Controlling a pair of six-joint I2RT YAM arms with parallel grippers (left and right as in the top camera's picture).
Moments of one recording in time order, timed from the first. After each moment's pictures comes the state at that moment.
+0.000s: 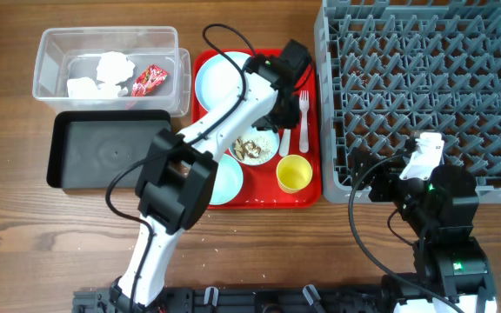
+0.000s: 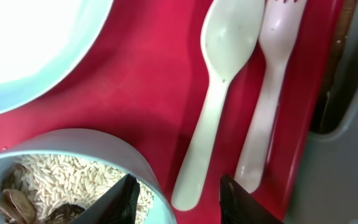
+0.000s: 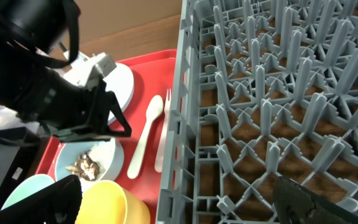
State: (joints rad) left arm -0.65 2.27 1.93 -1.06 0.06 -0.64; right arm 0.05 0.61 0.58 -0.49 -0.19 0.27
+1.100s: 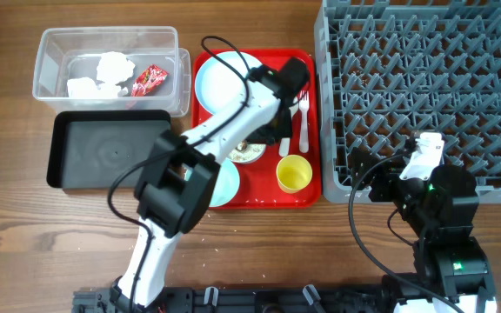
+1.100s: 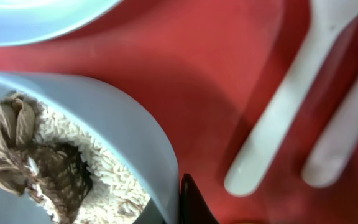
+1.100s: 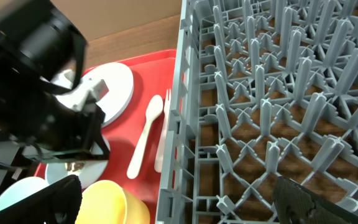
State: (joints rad) left arm -0.65 2.24 1.85 -1.14 0.00 -0.68; right arm 0.05 0.61 0.58 -0.49 -0.19 0.27
